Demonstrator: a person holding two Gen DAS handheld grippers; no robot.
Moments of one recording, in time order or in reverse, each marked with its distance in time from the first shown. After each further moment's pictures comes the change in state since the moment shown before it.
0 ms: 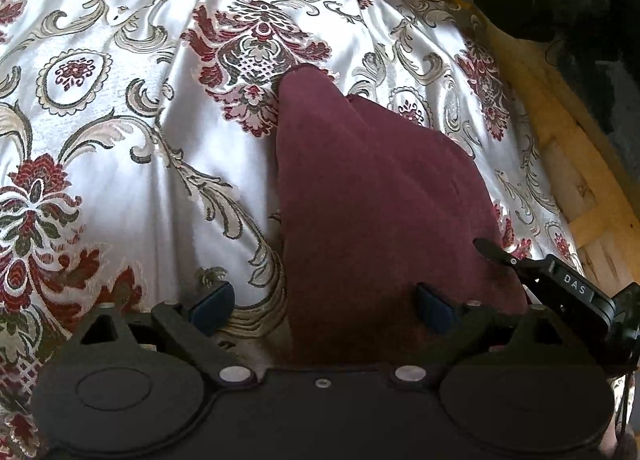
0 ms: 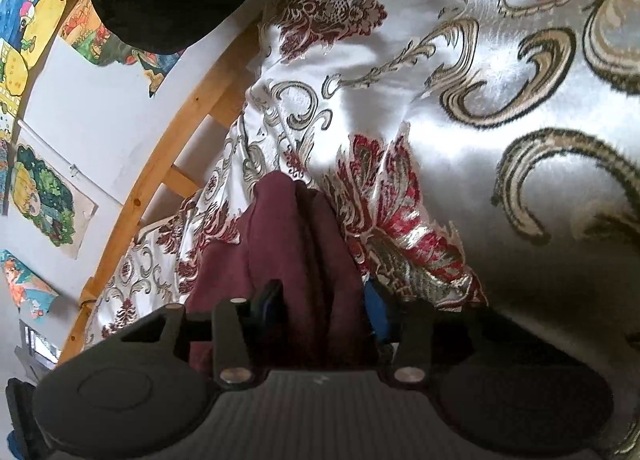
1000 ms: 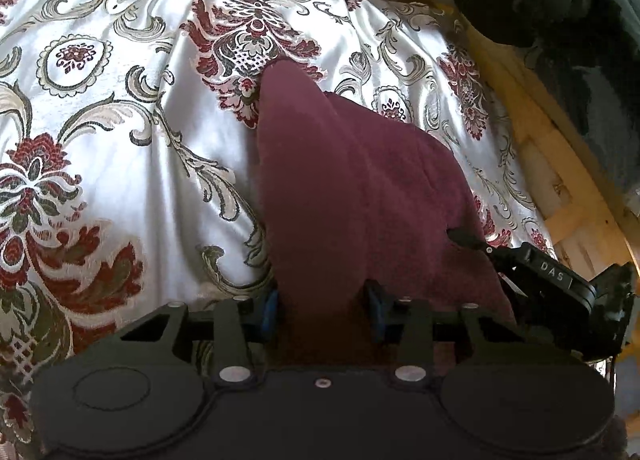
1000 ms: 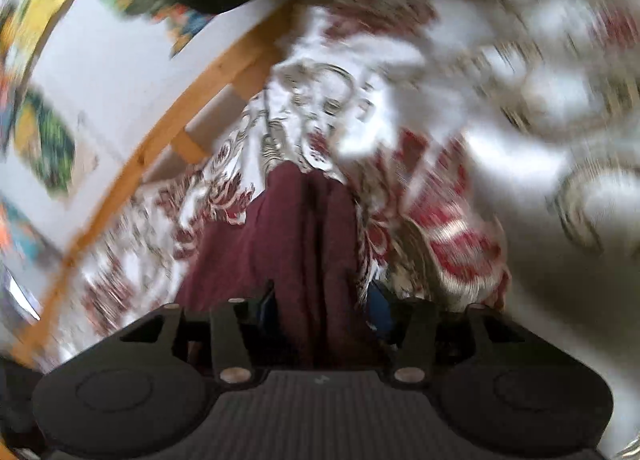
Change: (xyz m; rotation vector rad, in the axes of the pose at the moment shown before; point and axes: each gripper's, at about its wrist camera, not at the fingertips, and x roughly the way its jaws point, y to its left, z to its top) left arm -0.007 0.014 -0.013 -0.017 -0.007 -0.080; right arm 0.005 0.012 0.000 -0.058 0.047 0.009
